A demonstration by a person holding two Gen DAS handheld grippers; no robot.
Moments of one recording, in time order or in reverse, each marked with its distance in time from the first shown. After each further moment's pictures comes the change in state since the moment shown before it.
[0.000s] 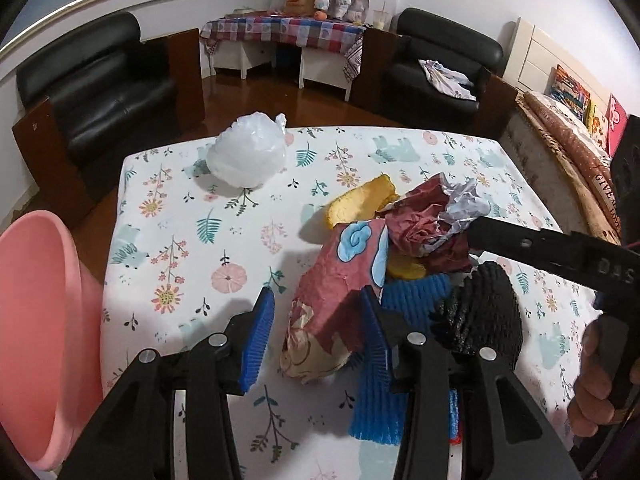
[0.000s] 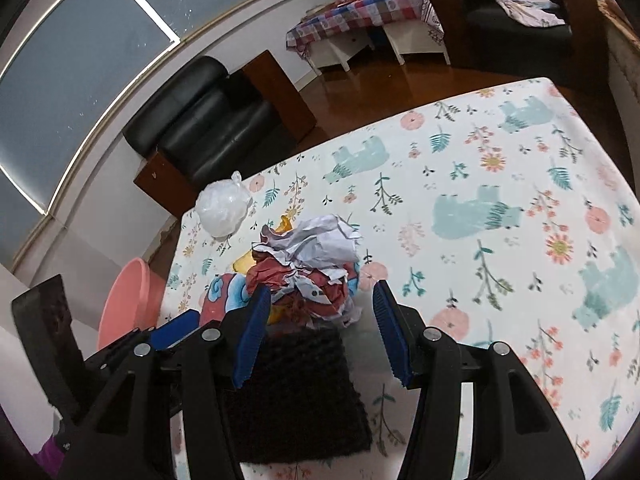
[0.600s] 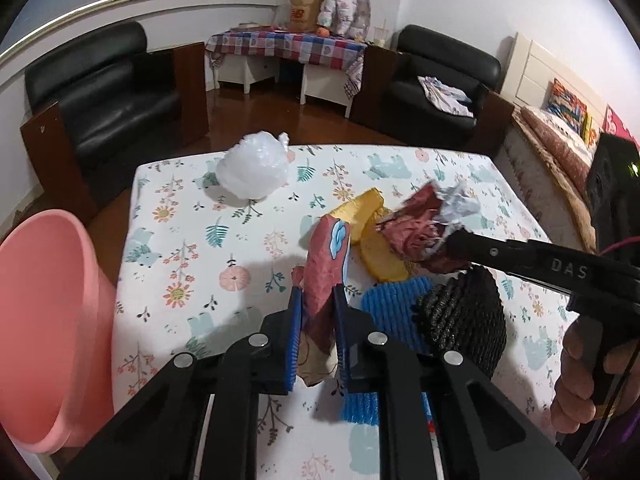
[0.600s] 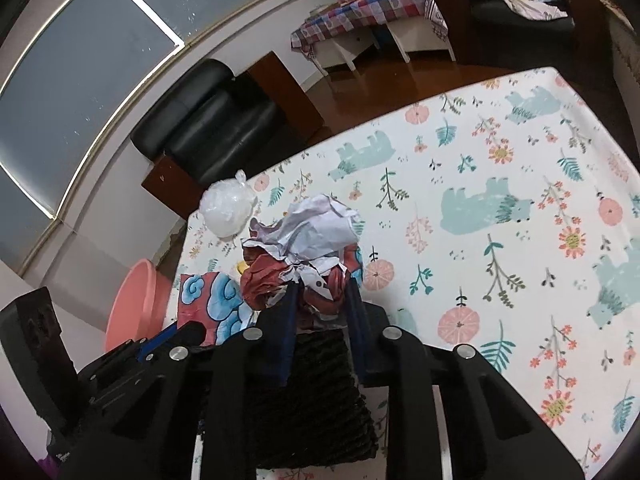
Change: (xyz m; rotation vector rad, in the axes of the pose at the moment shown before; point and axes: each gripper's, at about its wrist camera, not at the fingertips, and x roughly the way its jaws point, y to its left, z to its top) left arm -0.026 0.000 -0.008 -0.022 -0.069 0.001; right arm -0.004 -0.006 -0.005 0.018 -0.016 0.046
